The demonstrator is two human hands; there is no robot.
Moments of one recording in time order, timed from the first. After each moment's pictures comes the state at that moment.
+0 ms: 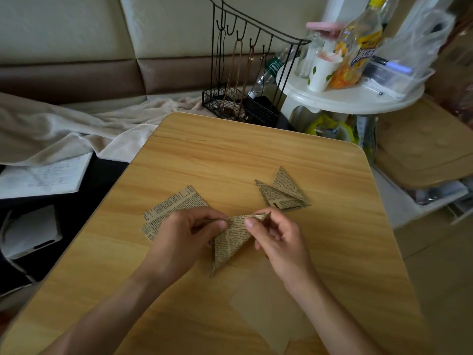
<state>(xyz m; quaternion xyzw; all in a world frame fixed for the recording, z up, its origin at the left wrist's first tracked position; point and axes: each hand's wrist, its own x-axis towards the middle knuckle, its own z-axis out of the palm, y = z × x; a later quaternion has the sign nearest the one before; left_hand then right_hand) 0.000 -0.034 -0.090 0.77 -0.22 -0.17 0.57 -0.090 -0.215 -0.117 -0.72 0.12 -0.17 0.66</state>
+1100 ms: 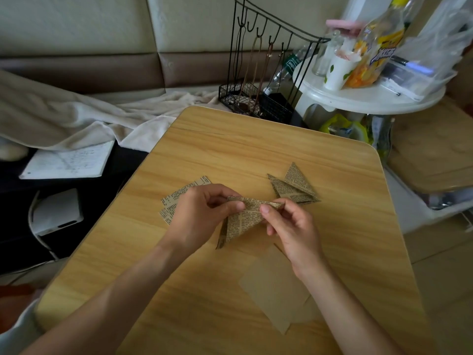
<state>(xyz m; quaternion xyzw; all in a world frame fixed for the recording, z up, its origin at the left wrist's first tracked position) 0.005 -0.039 -0.076 0.76 -0.20 -0.15 0.60 -0.087 -0.220 -0.114 -0.67 0.14 -0.17 0.71</state>
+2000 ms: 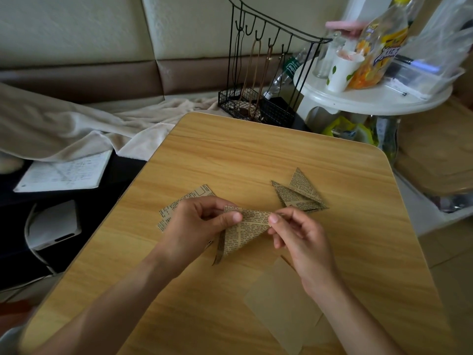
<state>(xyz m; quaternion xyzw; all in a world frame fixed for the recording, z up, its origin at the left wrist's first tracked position) 0.010 -0.032 -0.077 0.70 -0.16 -0.23 0.65 -0.088 -0.220 -0.114 -0.68 0.13 -0.17 0.70</state>
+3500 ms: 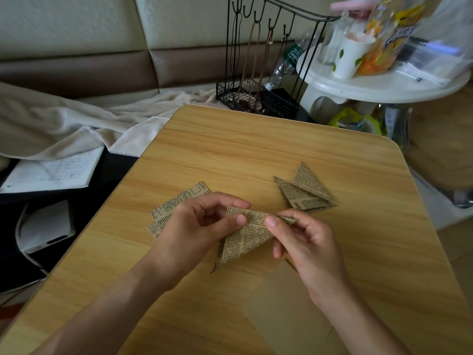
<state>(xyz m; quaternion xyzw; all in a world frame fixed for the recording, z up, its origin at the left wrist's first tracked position) 0.011 -0.036 -0.085 0.70 -0.22 -0.22 0.64 -0.087 -0.218 -0.115 -0.69 0.13 -0.16 0.69</state>
